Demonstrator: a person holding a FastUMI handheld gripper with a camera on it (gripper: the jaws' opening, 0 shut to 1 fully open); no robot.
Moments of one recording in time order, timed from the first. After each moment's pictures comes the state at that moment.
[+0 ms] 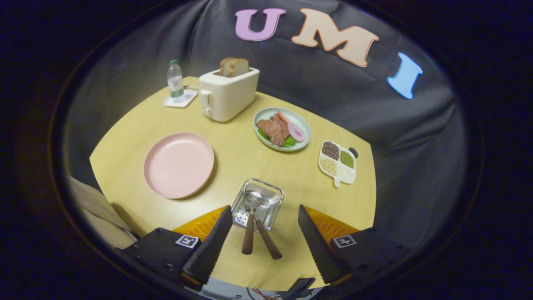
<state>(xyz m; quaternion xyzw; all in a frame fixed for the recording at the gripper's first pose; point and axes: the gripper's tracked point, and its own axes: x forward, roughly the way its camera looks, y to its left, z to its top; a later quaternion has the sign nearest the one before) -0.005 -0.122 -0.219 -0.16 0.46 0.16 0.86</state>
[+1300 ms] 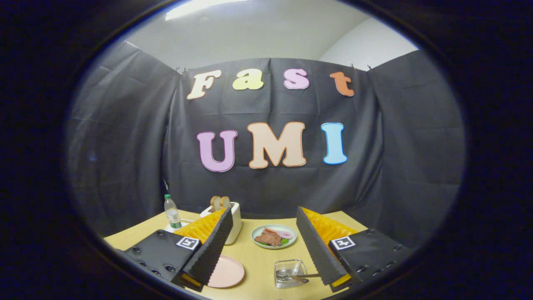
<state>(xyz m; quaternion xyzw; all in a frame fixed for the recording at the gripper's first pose) -0.027 -0.077 -0.037 0.03 0.08 0.04 1.00</state>
